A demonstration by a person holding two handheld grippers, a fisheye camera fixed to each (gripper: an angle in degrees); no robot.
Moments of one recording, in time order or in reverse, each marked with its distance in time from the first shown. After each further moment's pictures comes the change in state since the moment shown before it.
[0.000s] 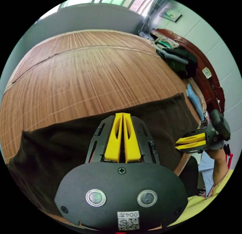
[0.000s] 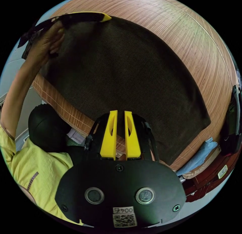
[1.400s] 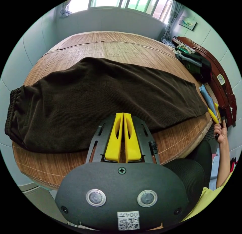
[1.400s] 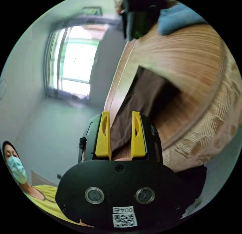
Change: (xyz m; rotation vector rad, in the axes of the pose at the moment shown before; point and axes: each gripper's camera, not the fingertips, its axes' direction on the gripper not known) left arm -0.007 0.243 -0.082 0.077 -0.214 -0.179; right arm 0.306 0.571 0.093 1.320 -1.027 0.856
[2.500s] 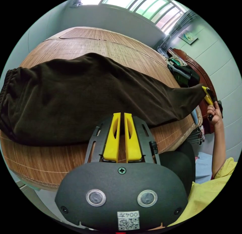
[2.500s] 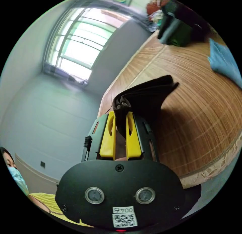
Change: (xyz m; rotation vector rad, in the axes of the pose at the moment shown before) left arm -0.109 0.053 -0.032 0.022 0.216 -0.090; right arm -0.185 -0.026 0.034 -0.124 0.147 -0.270
